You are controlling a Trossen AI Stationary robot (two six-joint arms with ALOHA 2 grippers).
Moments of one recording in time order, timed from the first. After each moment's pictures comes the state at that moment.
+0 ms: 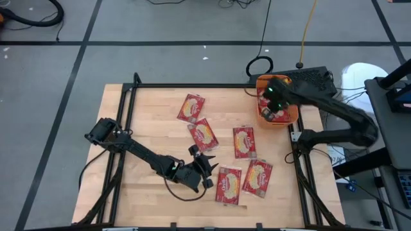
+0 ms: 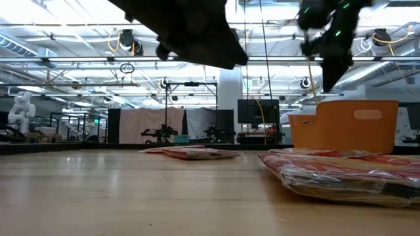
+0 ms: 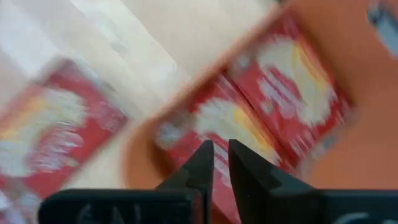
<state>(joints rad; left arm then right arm) -0.44 1.88 1.16 0.13 -0.77 -0.32 -0.63 1.13 1.00 -1.12 0.15 0.08</state>
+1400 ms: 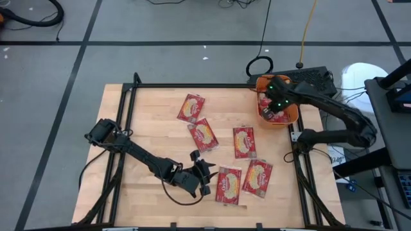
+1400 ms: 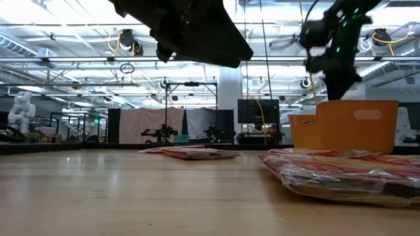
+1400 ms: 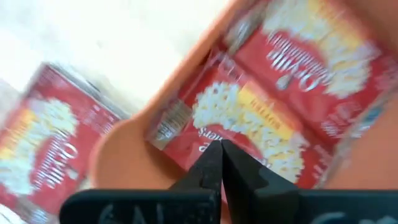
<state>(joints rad) -0.47 1.88 1.16 0.13 -0.66 -0.34 -0.75 1.14 0.90 -1.06 0.04 0.14</state>
